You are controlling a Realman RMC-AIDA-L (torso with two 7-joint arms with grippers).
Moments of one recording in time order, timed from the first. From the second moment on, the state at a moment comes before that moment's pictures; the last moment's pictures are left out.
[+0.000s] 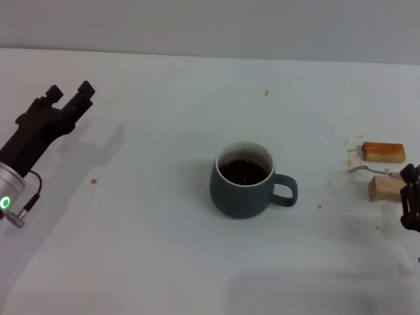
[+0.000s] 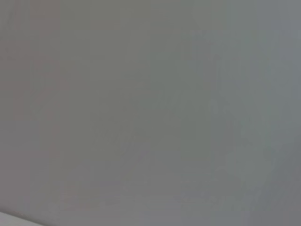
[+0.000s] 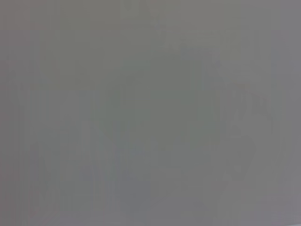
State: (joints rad) left arm -0.43 -2.02 -1.13 -0.14 2.87 1.20 -0.81; right arm 0.19 2.08 -0.14 0.31 -1.50 -1.53 0.19
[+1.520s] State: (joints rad) left arm -0.42 -2.03 -1.13 -0.14 2.87 1.20 -0.81; right arm 0.31 2.08 -0.20 0.21 -1.50 -1.52 0.50
